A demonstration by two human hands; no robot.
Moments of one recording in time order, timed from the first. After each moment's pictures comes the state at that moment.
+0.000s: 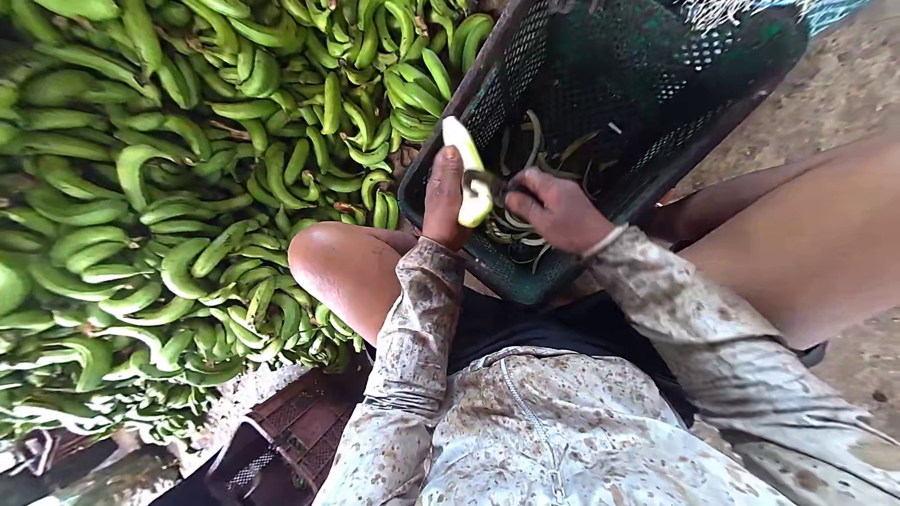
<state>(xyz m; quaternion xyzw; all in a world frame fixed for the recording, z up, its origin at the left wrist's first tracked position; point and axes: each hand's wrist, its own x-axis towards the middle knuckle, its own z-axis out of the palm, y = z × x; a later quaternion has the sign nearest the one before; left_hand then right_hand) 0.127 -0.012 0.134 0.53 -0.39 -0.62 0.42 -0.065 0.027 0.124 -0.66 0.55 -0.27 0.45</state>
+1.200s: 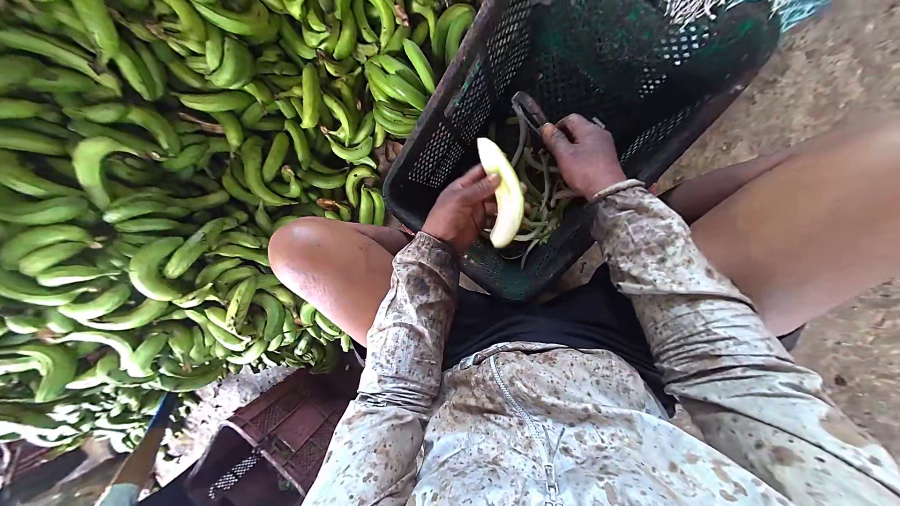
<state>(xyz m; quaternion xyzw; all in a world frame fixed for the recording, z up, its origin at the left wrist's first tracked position) 0.114 -0.003 0.123 0.41 -0.31 -0.82 0.27 -0.111 -0.018 0.094 -0.50 0.72 -0.21 0.44</state>
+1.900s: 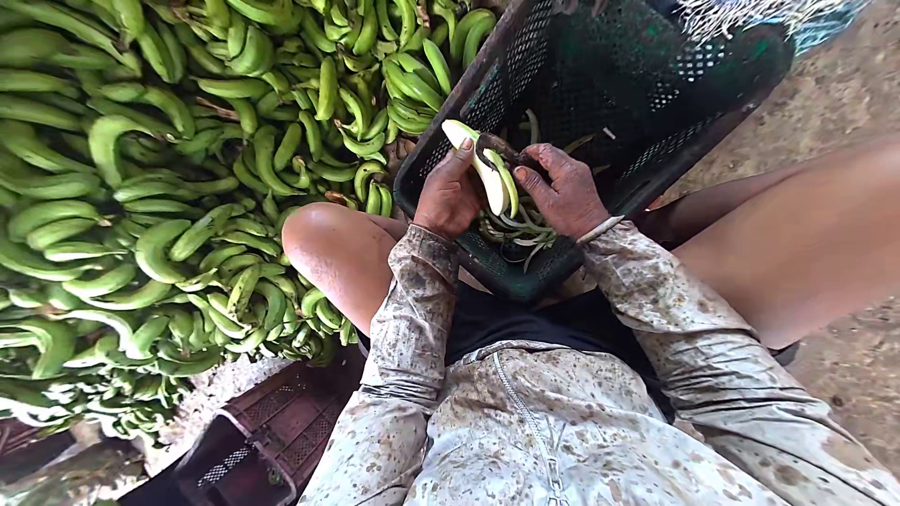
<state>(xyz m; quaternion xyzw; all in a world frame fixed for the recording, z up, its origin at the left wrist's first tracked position) 0.123 -0.020 0.142 0.46 -0.20 -0.76 0.42 -0.068 0.018 0.108 -0.64 0.56 -0.34 0.39</state>
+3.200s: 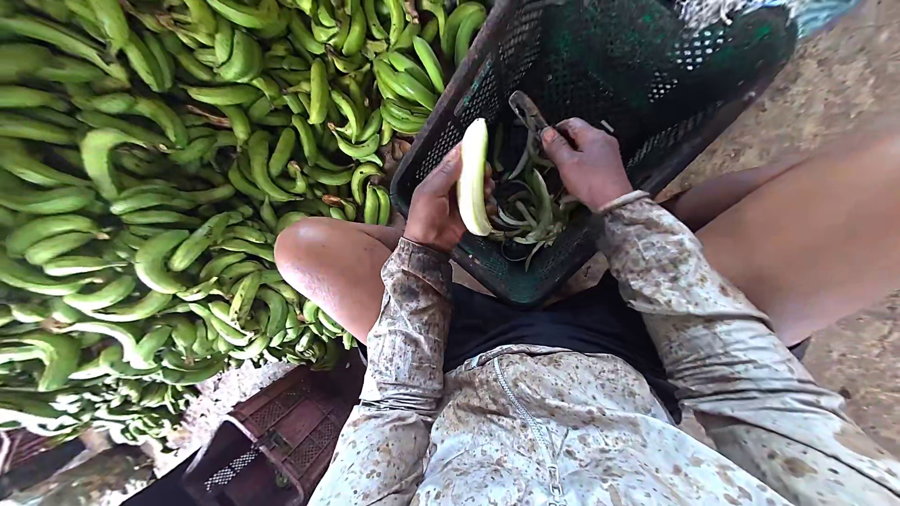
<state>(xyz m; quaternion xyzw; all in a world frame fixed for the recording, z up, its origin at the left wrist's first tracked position) 0.137 -0.007 0.152 0.43 -0.24 -0.78 0.38 -0.096 -0.007 0.114 -0.53 0.69 -0.25 0.43</state>
